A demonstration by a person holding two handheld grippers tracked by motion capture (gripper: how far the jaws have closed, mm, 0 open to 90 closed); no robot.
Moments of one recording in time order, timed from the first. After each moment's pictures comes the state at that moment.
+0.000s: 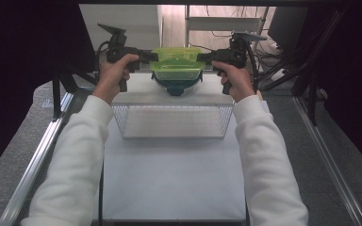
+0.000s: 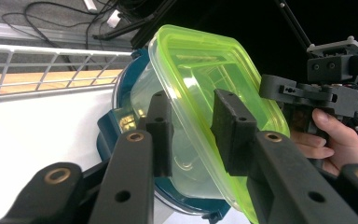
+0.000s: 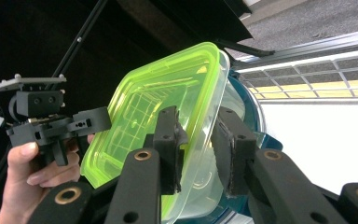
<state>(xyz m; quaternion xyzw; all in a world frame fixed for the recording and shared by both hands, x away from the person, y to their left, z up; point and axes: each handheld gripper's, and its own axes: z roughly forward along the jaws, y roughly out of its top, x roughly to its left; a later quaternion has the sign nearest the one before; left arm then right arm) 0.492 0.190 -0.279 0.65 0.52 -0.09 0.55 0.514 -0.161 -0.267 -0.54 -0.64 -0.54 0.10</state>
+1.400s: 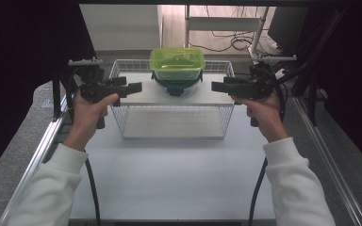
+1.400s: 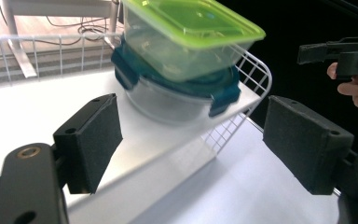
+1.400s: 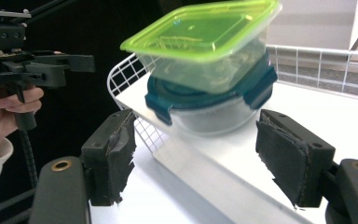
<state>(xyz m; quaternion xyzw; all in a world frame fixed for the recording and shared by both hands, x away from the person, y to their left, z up) 0.355 0.211 -0.296 0.70 0.43 0.10 0.56 0.402 -0.208 -0.266 -0.36 -0.75 -0.55 -0.06</state>
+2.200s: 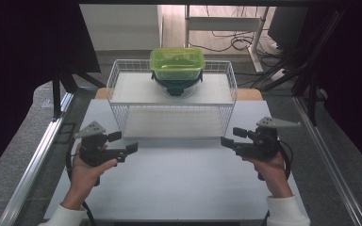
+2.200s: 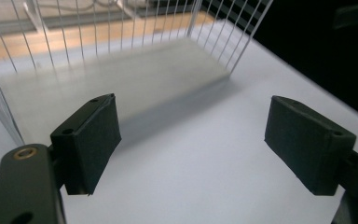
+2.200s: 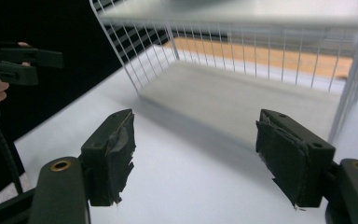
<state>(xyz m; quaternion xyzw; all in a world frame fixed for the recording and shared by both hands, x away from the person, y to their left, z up) 0.263 0.201 -0.416 0.73 0.45 0.13 0.50 0.313 -0.248 -0.377 -0.37 -0.76 -0.52 -0.09</state>
